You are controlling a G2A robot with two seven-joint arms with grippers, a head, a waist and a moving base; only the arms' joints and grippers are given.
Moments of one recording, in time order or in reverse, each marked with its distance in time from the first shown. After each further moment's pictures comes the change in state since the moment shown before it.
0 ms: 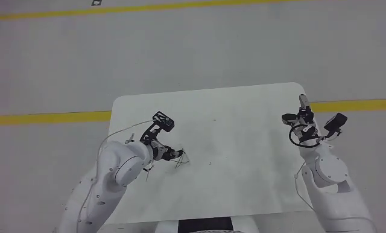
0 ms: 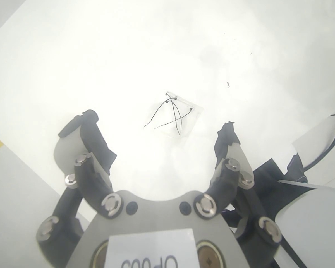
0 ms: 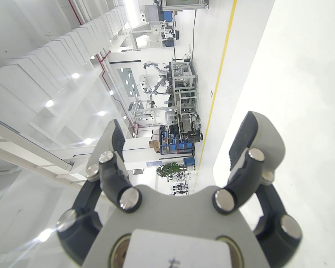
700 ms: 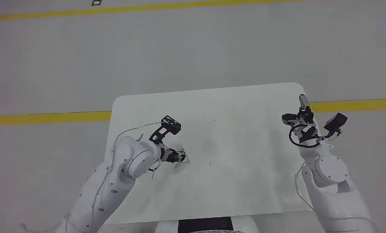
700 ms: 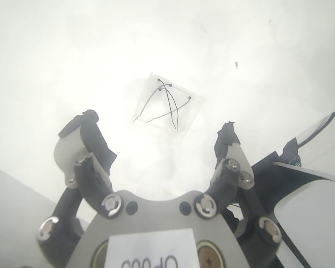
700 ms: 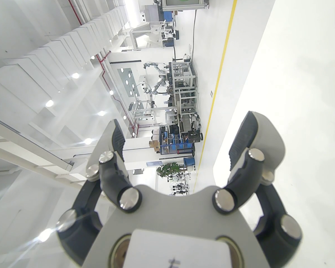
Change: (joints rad) left arm -0.110 -0.015 0.128 0.146 -0.006 0.033 -0.060; right arm 0.000 0.000 0.000 0.000 0.000 0.000 0.000
